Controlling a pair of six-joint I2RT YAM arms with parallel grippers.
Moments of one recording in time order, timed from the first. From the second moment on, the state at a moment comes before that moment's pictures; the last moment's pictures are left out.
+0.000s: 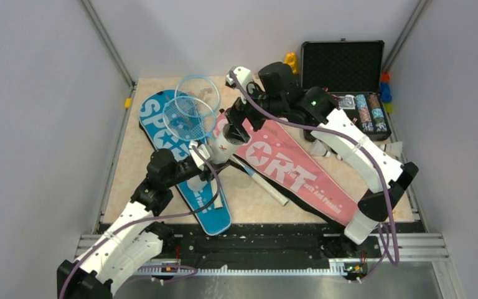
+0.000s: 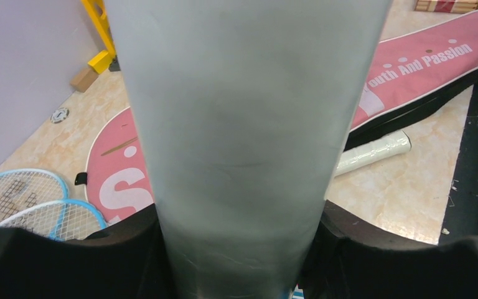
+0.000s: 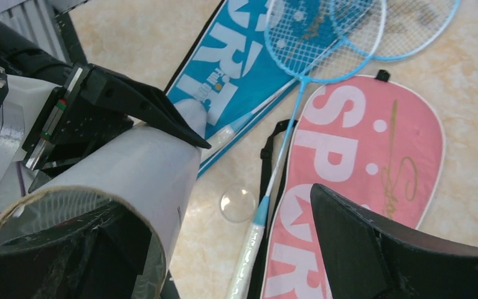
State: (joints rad) left arm -0.45 0.74 0.51 0.11 0.59 0.29; right arm 0.84 1.68 1.98 -0.89 -0.31 -0.12
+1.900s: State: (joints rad) left arm -0.45 0.64 0.46 0.15 0.46 0.21; right arm 0.40 1.22 1.22 -0.52 0.01 0.44
